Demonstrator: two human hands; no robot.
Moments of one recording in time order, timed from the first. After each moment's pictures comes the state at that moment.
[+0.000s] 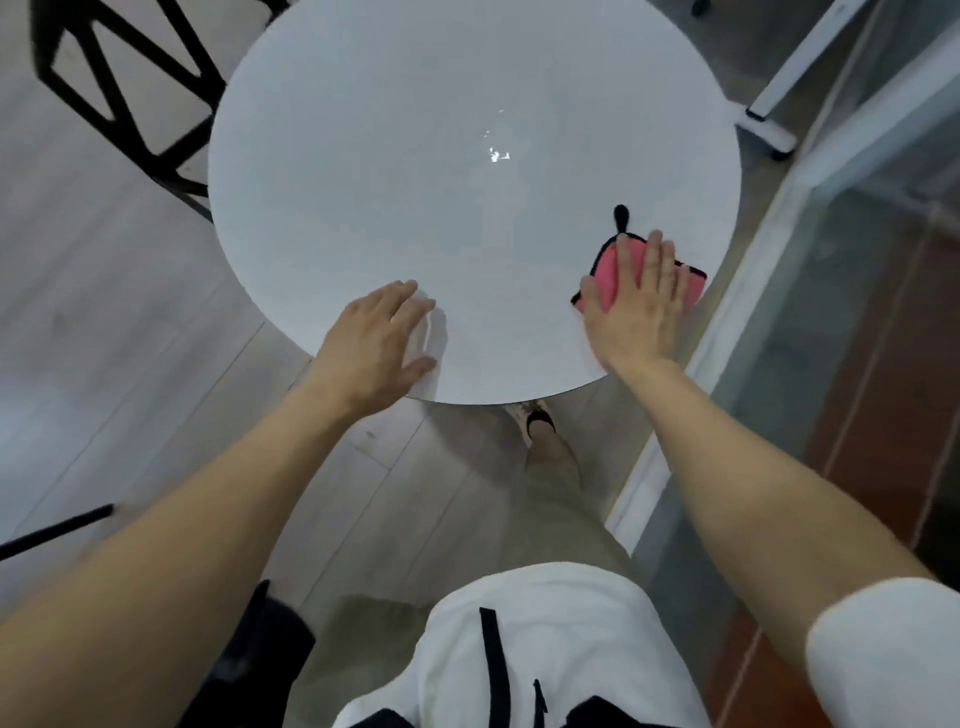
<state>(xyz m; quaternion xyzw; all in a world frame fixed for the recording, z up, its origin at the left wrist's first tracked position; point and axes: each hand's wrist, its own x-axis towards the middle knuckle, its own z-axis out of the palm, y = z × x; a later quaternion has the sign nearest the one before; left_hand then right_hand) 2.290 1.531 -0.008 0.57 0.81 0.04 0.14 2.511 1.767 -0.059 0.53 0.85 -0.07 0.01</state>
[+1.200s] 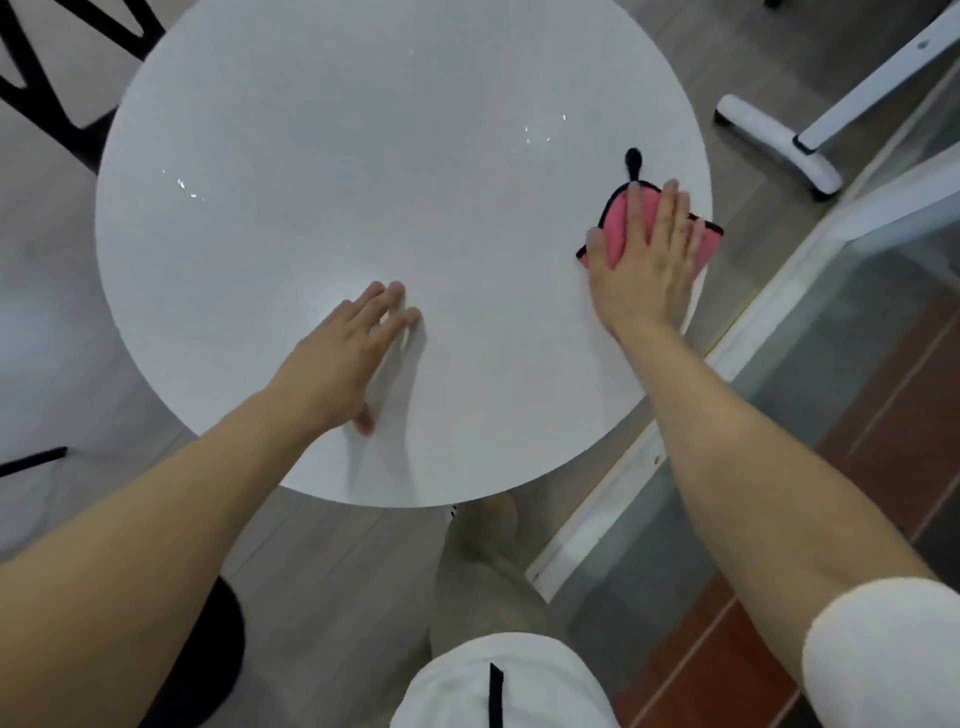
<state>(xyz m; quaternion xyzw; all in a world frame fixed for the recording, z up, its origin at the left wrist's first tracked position) 2.308 1.674 0.006 0.51 0.82 -0.04 0.25 2.463 1.980 -0.062 0.46 0.88 -0.08 -0.02</state>
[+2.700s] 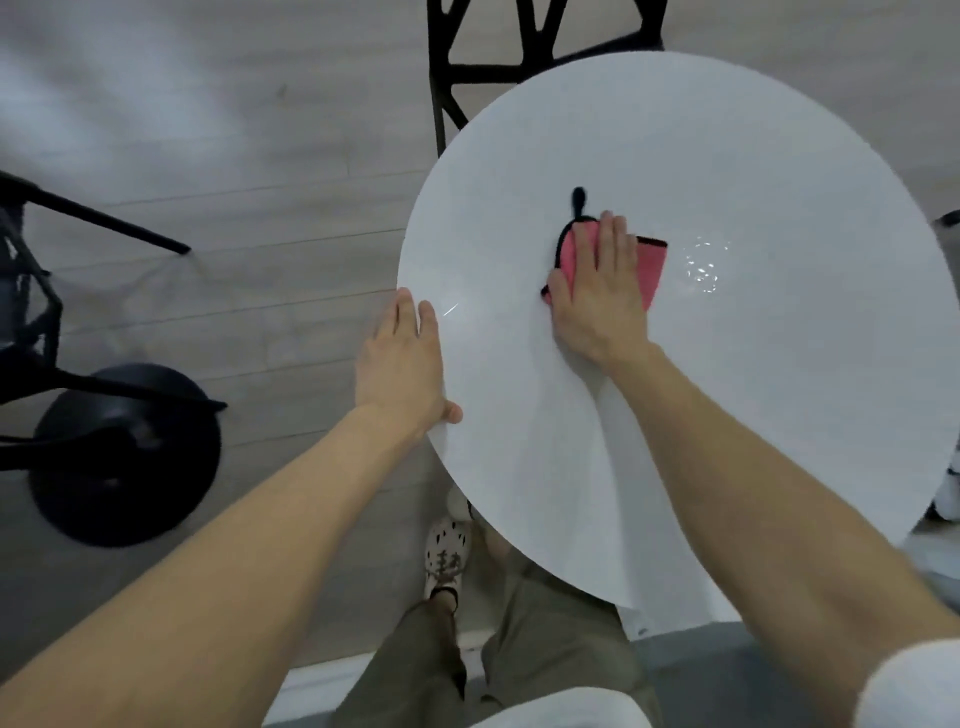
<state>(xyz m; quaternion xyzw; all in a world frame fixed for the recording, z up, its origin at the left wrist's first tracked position) 2.301 1.546 0.005 0.04 0.96 0.02 0.27 2.238 1.782 -0.060 0.00 1.00 -0.09 0.02</state>
